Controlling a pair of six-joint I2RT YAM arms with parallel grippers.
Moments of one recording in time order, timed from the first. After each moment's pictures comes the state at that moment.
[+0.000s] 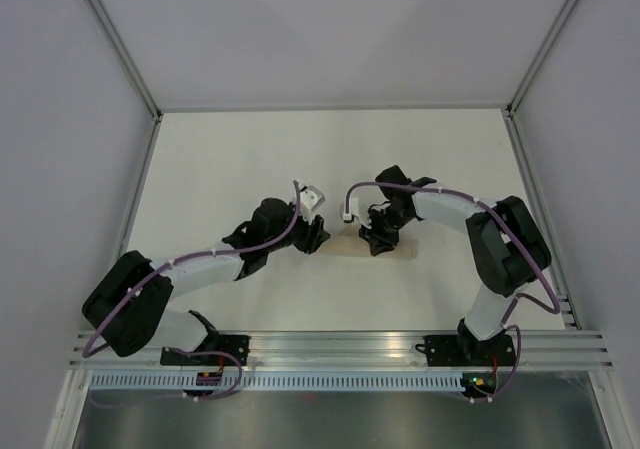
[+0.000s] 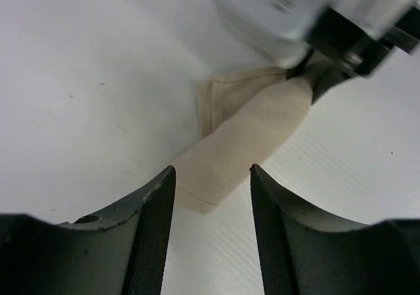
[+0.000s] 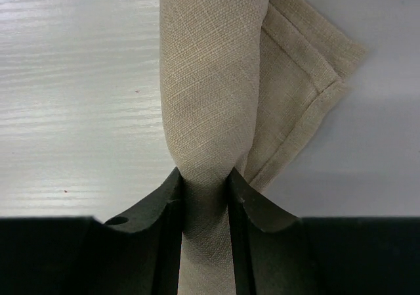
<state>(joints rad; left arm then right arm) -0.69 1.37 0.59 0.35 0.20 -0.05 0.48 1.75 1.04 -0.63 -0.53 -0.92</state>
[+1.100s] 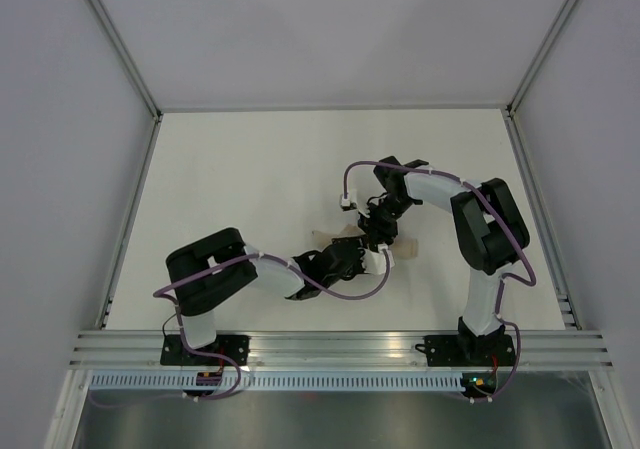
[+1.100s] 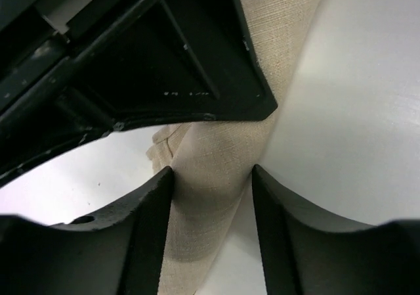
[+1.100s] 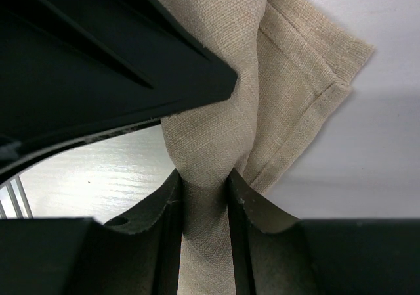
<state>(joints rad) -1.12 1.82 0.73 0.56 -0.30 0.58 0.43 1.95 1.27 -0.89 -0.63 -0.93</state>
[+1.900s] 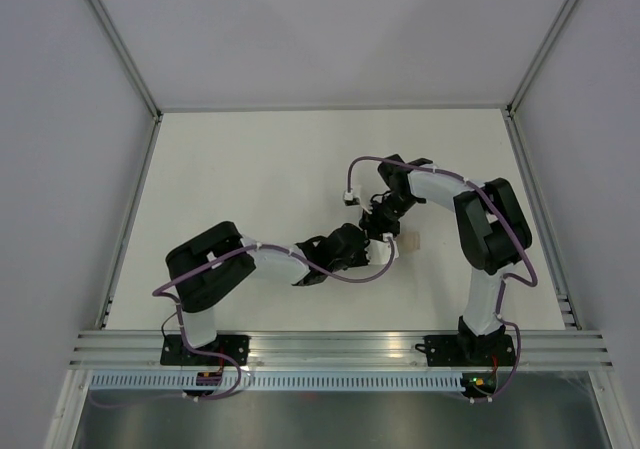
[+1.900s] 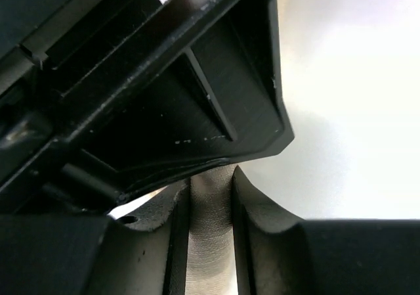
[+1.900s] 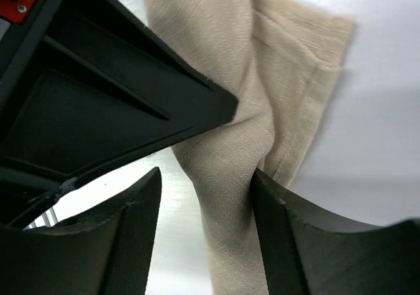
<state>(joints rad) -1.07 1.84 0.86 0.37 -0.16 0.56 0.42 1.95 1.28 -0.91 -0.65 -0.86</state>
